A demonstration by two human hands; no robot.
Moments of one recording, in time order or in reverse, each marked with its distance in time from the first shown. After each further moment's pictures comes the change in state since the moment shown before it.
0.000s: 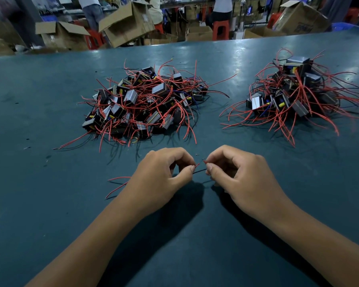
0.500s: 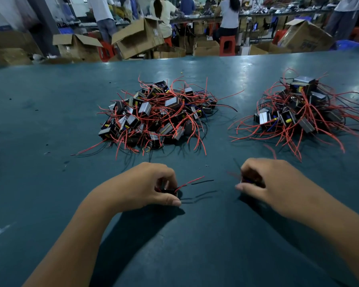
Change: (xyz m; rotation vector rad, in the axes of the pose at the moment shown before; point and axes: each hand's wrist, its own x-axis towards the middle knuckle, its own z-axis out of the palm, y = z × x) left_hand -0.001 -0.030 -0.057 0.199 -0.471 -0.095; right_hand 0.014 0.007 -0.048 -0.607 -0.330 0.059
